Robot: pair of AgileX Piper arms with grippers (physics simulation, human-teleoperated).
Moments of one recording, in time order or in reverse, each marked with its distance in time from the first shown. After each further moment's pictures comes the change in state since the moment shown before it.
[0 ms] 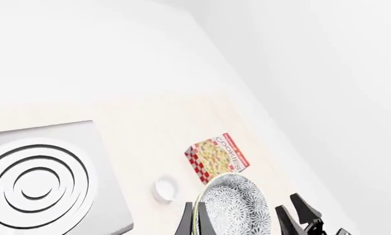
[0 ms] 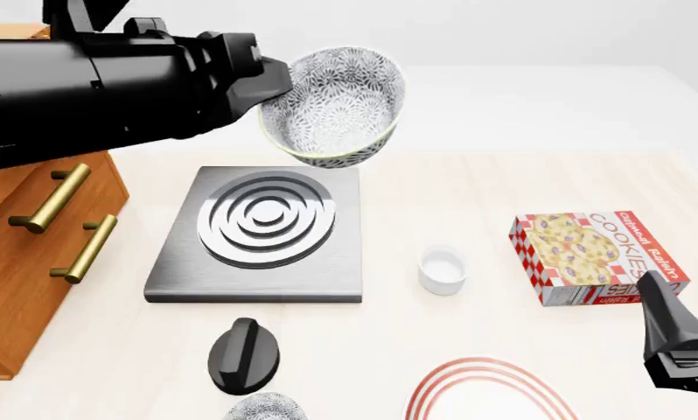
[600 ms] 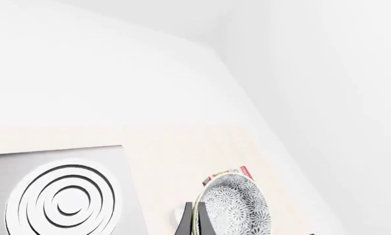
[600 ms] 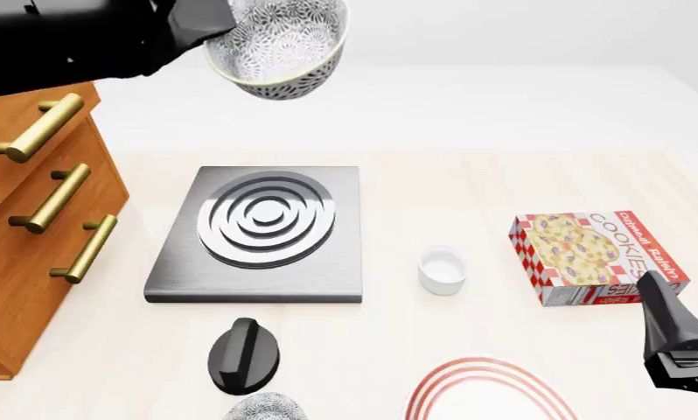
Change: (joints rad) left arm 0.145 -0.003 -0.089 0.033 0.009; right arm 0.000 0.000 0.000 0.000 0.000
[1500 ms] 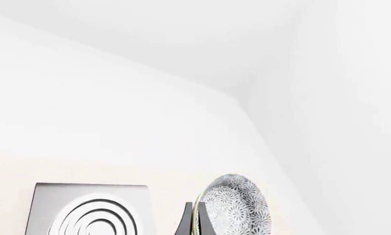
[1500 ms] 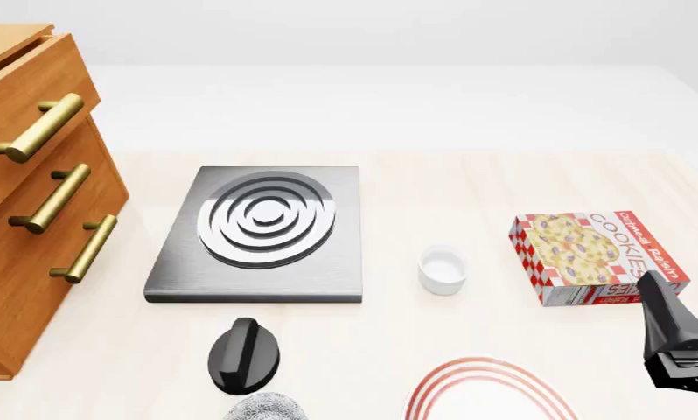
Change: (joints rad) left arm 0.198 0.000 -0.193 0.086 -0.007; right arm 0.000 0.000 0.000 0.000 0.000
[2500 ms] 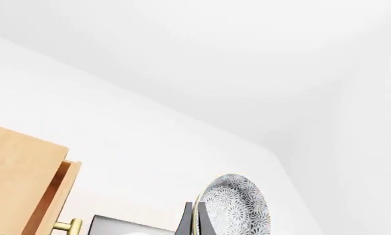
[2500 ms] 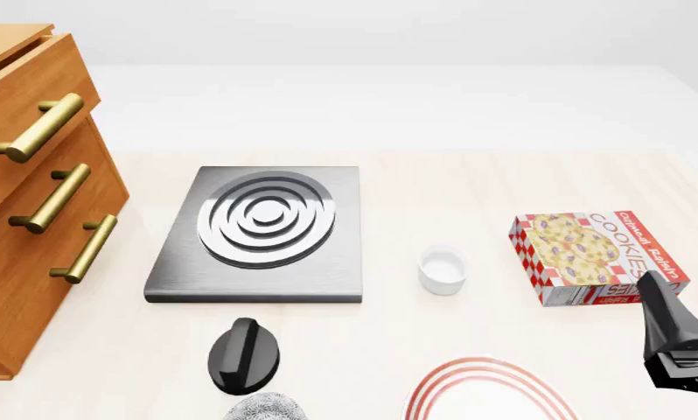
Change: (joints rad) left arm 0.277 -0.015 -0.207 0.122 0.016; right arm 0.000 0.000 0.000 0.000 0.000
